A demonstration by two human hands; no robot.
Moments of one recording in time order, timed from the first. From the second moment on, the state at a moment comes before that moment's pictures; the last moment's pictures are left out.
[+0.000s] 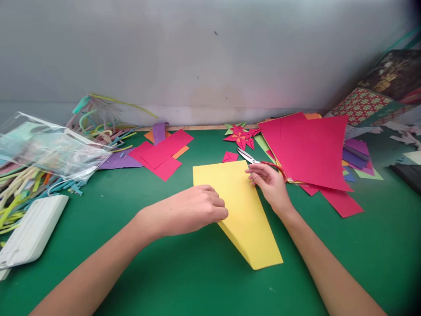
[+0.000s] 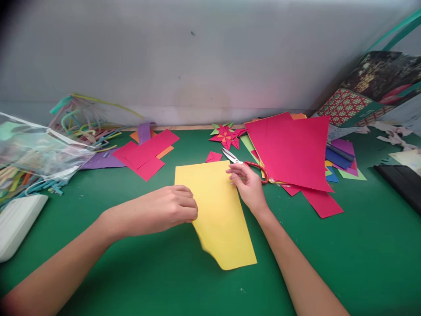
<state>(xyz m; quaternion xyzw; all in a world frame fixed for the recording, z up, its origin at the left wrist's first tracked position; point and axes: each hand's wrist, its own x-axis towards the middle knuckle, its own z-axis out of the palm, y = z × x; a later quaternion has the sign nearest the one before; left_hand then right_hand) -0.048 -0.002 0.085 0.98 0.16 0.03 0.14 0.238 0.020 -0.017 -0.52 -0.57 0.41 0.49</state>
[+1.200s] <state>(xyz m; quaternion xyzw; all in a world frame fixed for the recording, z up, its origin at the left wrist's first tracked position) -0.096 0.045 0.073 0.86 0.44 0.07 0.27 0.211 -0.001 -0.018 -0.37 -0.91 0.09 0.15</state>
